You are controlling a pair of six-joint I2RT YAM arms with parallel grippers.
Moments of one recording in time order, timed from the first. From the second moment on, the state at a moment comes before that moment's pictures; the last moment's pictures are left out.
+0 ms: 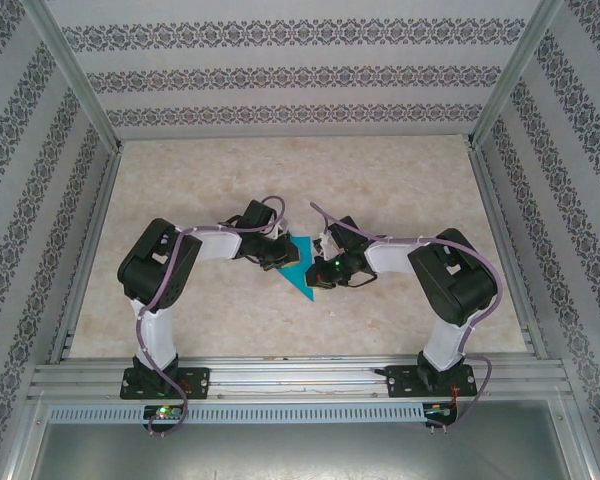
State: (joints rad) left arm -0.48 1.93 1.03 -0.08 0.61 -0.80; right arm 0.55 1.80 0.84 -0.18 -0.66 0.57
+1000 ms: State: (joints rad) left arm -0.52 1.93 0.96 0.07 0.61 -0.84; right arm 0.57 1.80 0.90 -0.29 -0.58 0.55
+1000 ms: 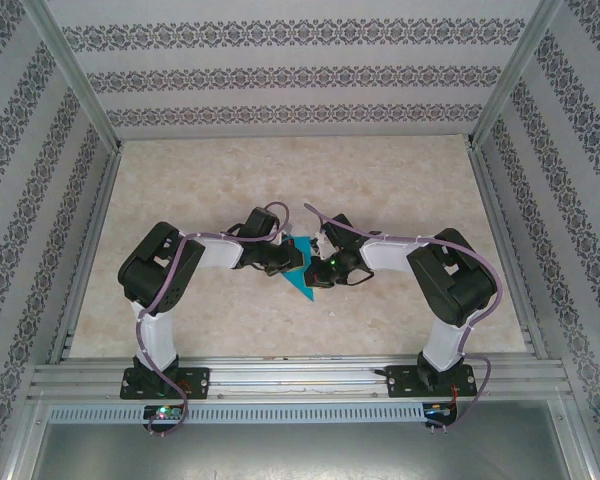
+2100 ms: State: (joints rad) left arm -0.39 2.03 1.14 -0.04 0.60 -0.73; right arm 0.59 1.82 0.95 -0.37 -0.56 0.52
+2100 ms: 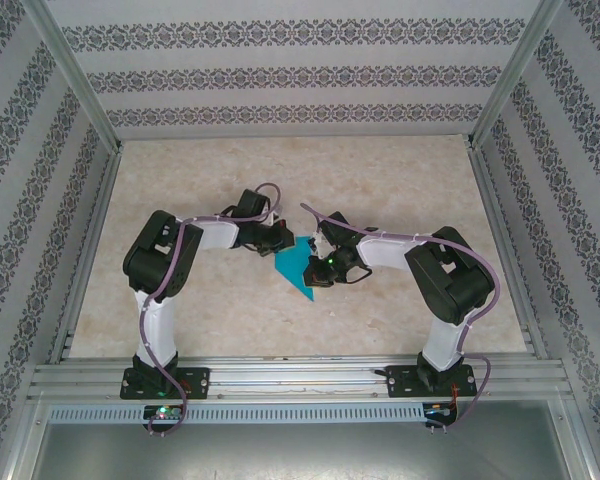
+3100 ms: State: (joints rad) left arm -0.39 1.83 1.08 -0.10 0.57 -0.64; right arm 0.59 1.82 0.95 -0.37 -0.56 0.52
